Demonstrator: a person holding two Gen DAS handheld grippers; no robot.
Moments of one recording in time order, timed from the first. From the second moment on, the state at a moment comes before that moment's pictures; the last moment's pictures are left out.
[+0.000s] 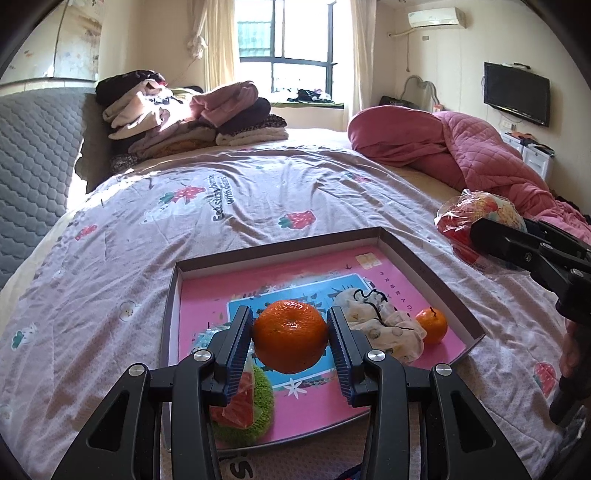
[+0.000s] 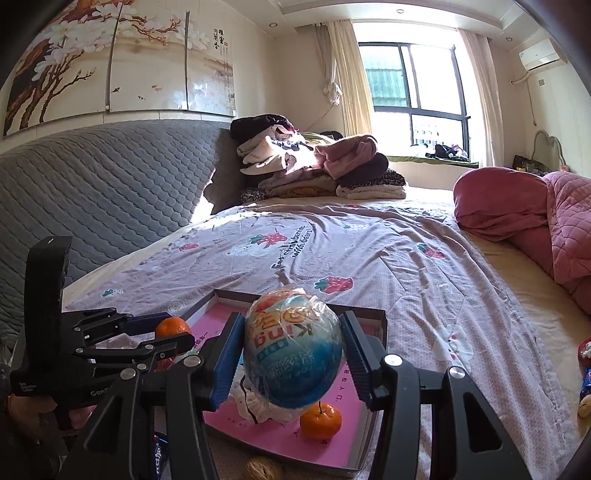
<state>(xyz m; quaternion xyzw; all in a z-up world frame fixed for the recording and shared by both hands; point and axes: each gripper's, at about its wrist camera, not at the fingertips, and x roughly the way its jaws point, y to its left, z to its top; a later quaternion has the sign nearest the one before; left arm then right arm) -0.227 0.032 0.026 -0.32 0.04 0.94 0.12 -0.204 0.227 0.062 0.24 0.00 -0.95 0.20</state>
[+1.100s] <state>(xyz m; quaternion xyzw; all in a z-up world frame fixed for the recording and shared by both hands) -0.238 0.047 -0.008 -0.36 0.06 0.92 0.13 -0.215 0.191 0.000 0.34 0.08 -0.91 0.24</state>
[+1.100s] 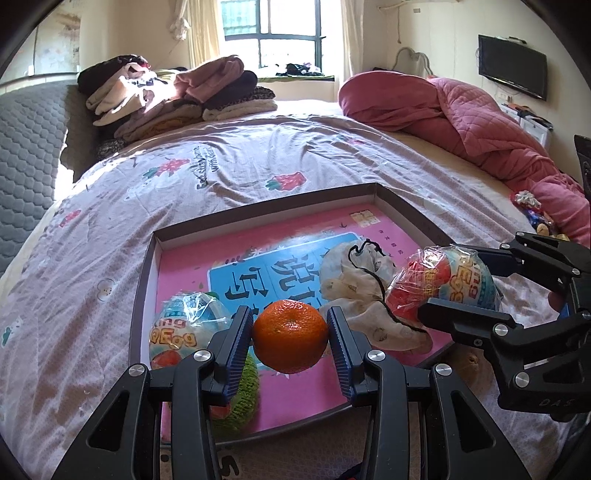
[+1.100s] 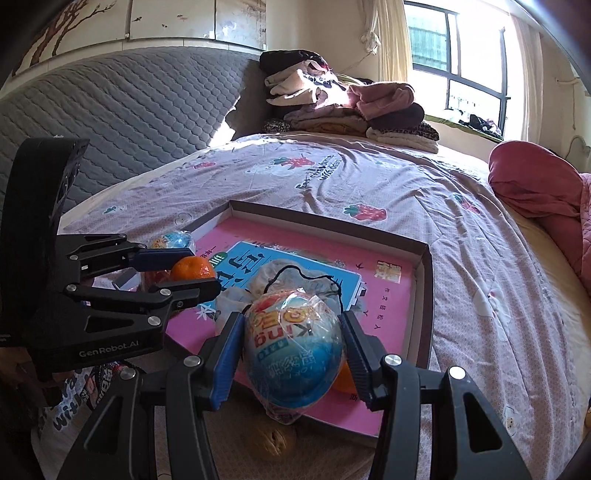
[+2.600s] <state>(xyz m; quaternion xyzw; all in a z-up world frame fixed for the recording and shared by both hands) -0.247 0.055 -0.031 -0.40 0.08 0.90 0.14 -0.219 0.180 -0.020 0.34 0.12 -0.91 0.22</state>
